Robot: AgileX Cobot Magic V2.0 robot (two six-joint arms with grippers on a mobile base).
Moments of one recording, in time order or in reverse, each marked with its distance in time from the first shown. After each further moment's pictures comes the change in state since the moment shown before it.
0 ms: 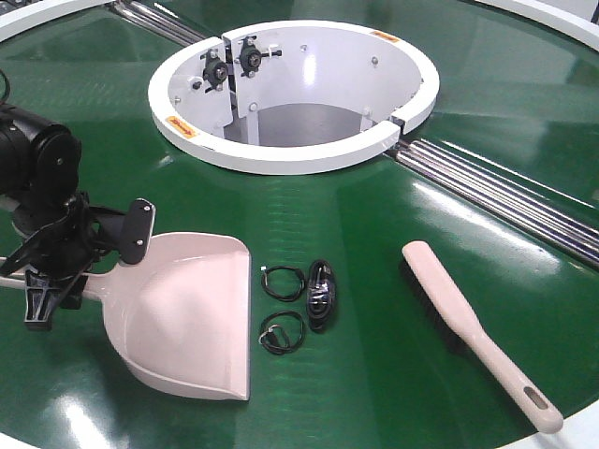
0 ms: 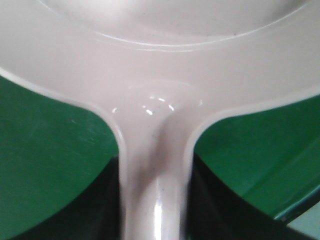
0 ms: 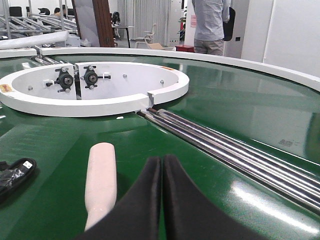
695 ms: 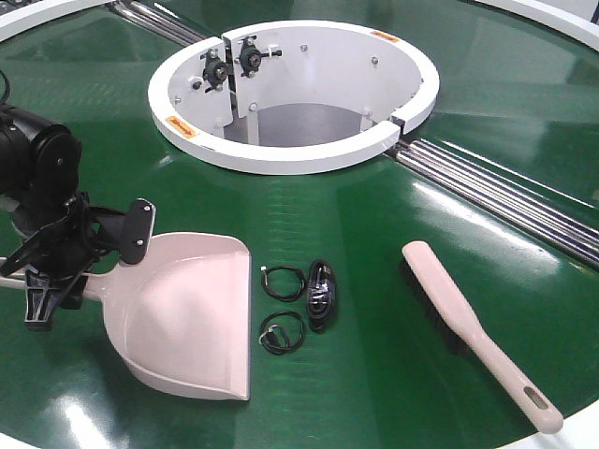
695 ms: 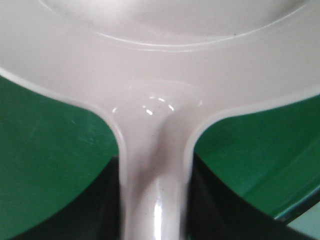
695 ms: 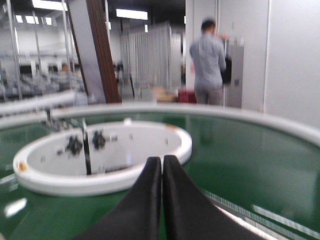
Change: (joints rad) left arm 0.000 0.000 0.000 -0.001 0.000 0.000; right arm 0.000 0.205 -0.435 0.015 0.149 0.066
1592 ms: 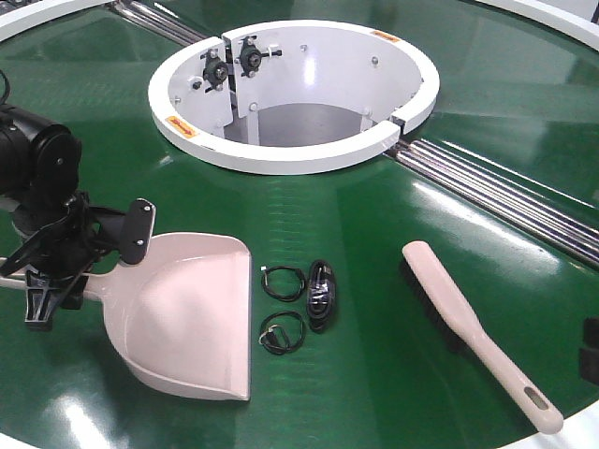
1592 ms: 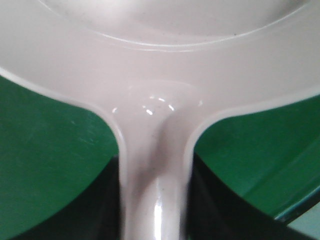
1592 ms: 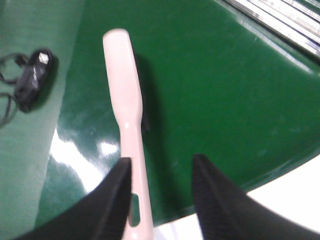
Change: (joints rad) left arm 0.000 0.000 0.000 -0.002 0.000 0.000; right arm 0.000 0.506 -0.226 0.113 0.572 -0.066
